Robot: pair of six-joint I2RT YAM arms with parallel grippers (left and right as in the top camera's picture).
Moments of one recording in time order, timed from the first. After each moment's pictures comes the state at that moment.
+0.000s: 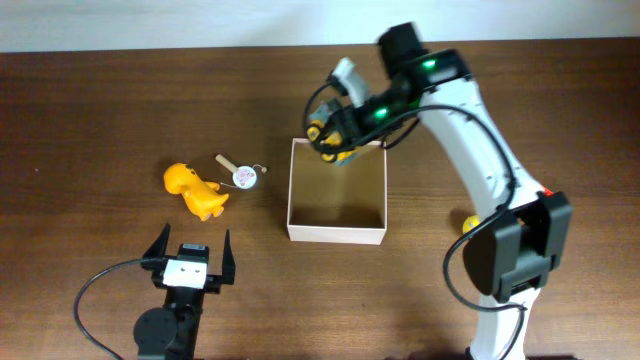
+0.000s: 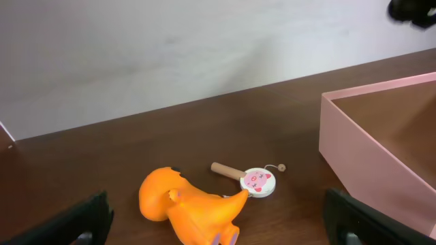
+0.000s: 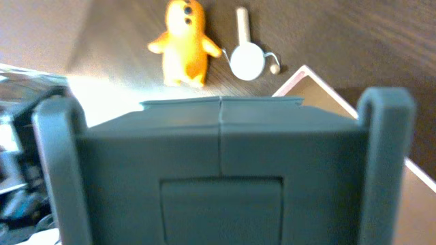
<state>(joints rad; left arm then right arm) -0.04 0.01 0.02 -0.08 0.03 0.18 0.34 2.08 2.01 -1.20 -0.75 -0.17</state>
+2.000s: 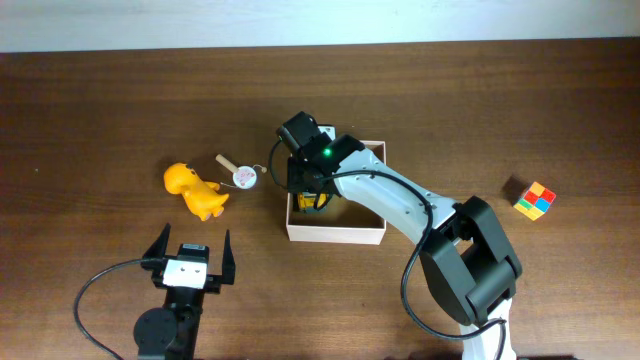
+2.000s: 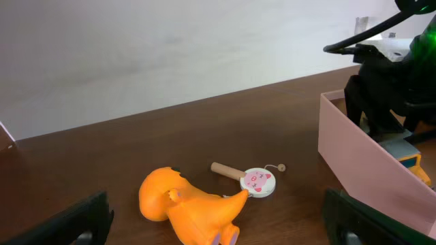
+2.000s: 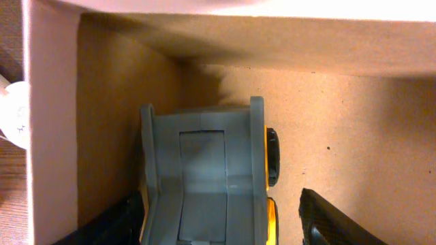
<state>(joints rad) -0.04 0.01 0.02 -0.08 0.03 0.18 0.67 2.08 1.60 -0.72 0.08 0.67</state>
